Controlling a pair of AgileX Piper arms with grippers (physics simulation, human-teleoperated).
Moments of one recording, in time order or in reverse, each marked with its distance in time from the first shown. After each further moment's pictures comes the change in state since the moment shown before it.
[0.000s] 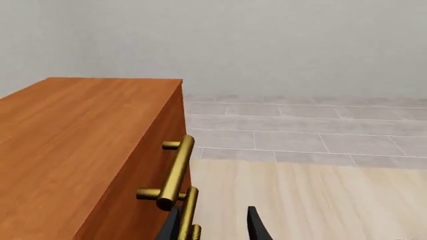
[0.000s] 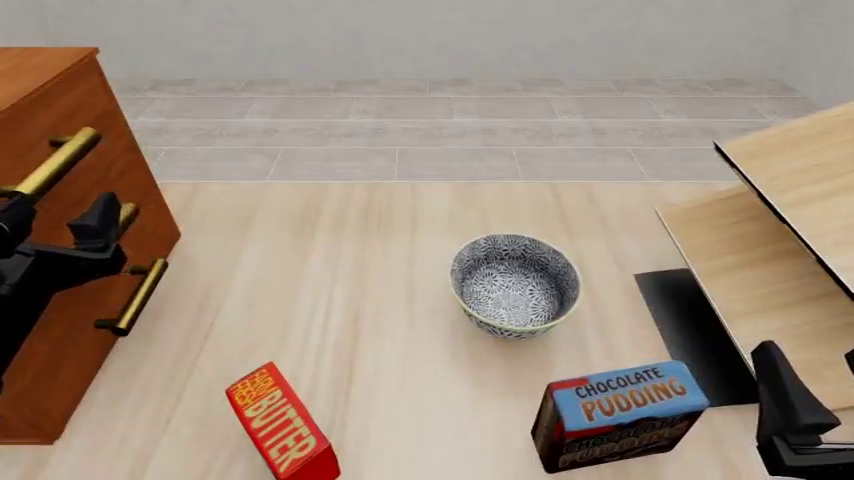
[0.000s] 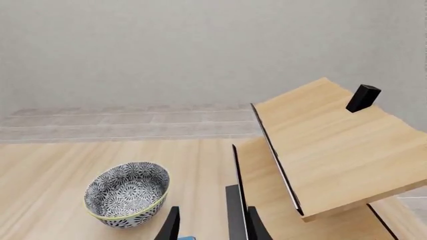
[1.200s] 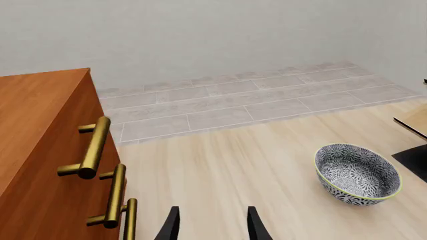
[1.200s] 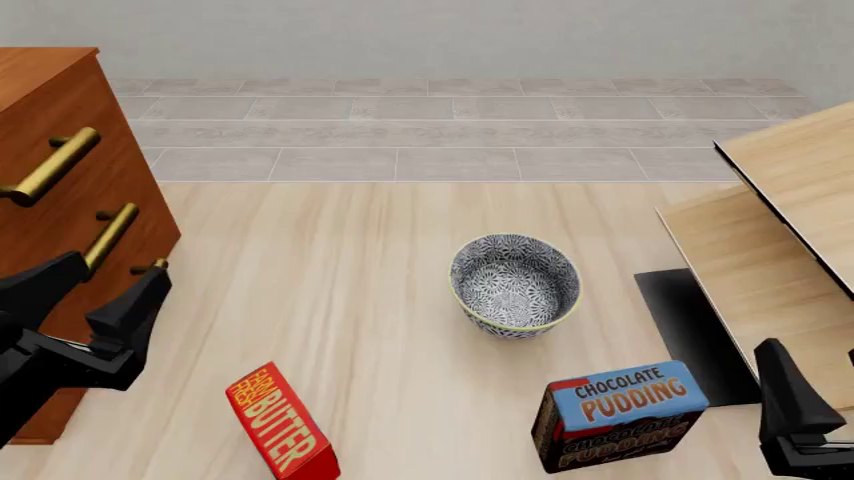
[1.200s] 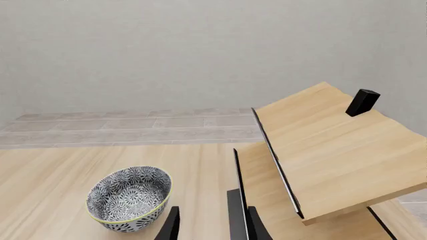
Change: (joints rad) left arm -0.338 -0.499 0.075 0.491 0.038; right arm 0.005 -0.007 -0.004 -0.009 0.005
